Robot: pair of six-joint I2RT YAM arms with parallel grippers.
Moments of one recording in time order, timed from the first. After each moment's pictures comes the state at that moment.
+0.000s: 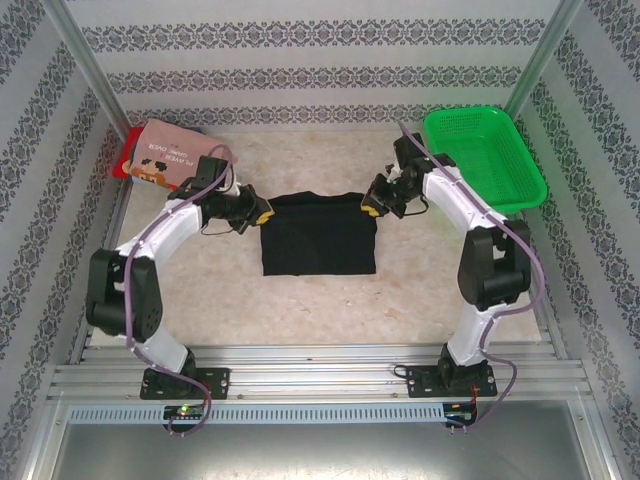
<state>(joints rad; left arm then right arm) -0.15 1.66 1.22 -0.50 0.66 -0.93 0.20 1.87 1.55 -0.89 -0.55 0.74</state>
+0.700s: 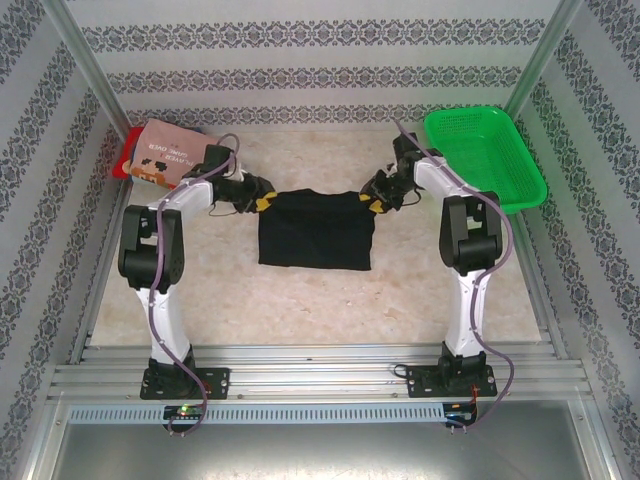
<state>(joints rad) -0.07 2.02 1.46 -0.38 0.74 -0.88 0.12 2.20 1.78 -0.82 -0.55 0.75</state>
